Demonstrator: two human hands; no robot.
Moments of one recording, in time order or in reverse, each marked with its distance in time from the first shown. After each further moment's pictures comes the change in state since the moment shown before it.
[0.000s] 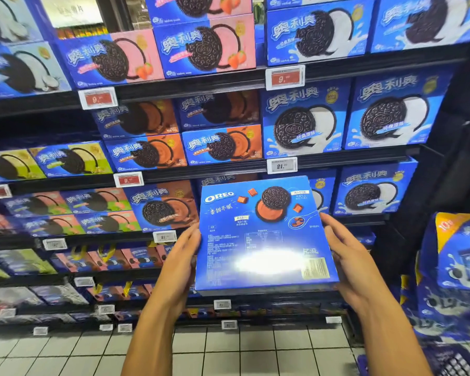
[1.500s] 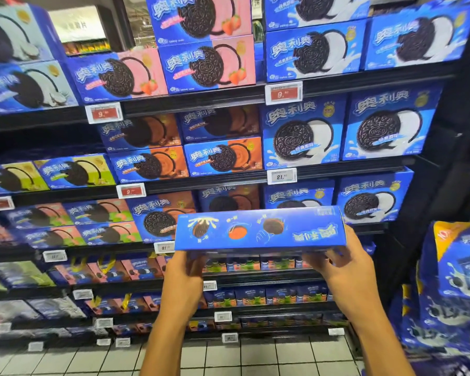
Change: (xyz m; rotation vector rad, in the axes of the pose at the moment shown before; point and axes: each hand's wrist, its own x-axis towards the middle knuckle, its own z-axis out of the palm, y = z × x) left_hand -0.003 -0.006 0.002 0.399 0.239 0.262; right_hand -0.018 0.000 0.021 -0.276 0.023 -0.508
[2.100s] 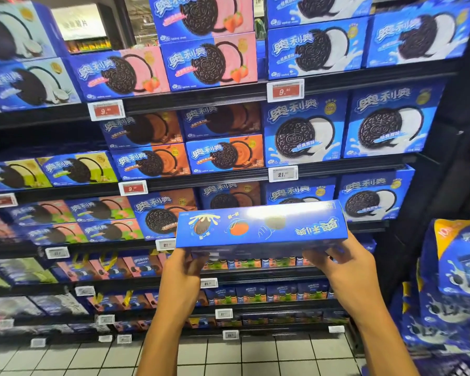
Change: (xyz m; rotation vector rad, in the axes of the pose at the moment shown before) left_hand -0.005 -0.004 -0.010 0.023 -0.032 0.008; right_hand -0.004 0.000 -0.003 -0.063 -0.042 -0.012
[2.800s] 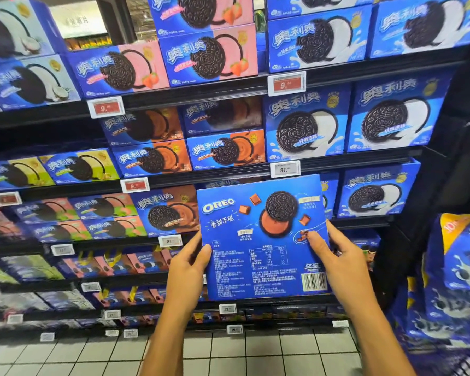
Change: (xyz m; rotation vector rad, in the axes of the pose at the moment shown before) left_hand 0.005 -0.008 0.006 -0.225 -0.081 -0.107; right_hand 0.005 0.016 0.009 0.091 0.038 0.201
